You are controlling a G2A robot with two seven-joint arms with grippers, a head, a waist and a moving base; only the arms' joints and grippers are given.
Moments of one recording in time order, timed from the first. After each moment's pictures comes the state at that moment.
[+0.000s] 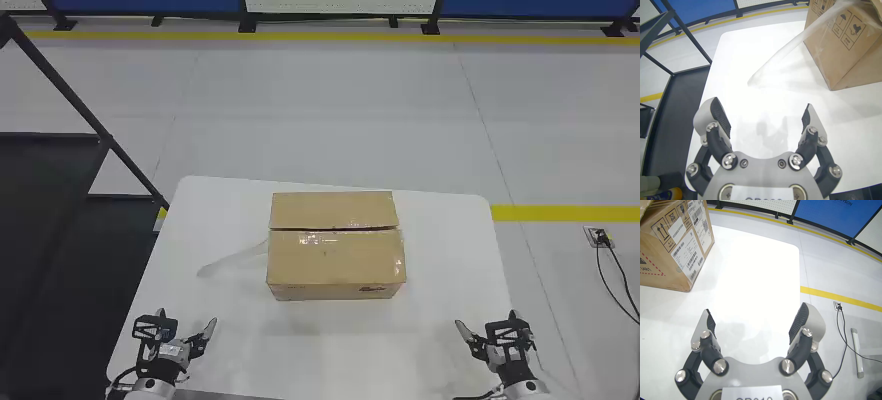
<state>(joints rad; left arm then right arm) 1.73 -1.15 -1.60 -1.80 1.33 0.00 0.00 -1.73 -1.15 1.60 -1.80 -1.33 0.00 0.00</state>
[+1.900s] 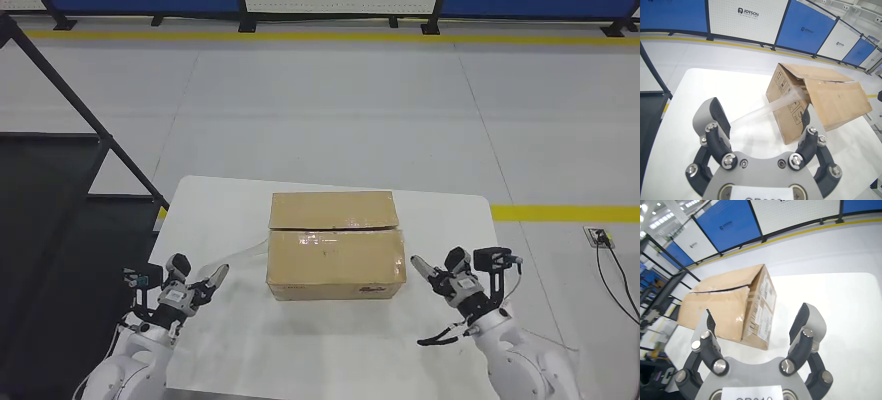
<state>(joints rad) 1.44 -1.16 -1.60 -1.73 0.95 -0.28 -0.03 -1.34 -1.19 1.48 -1.81 -0.69 -0.18 0.28</state>
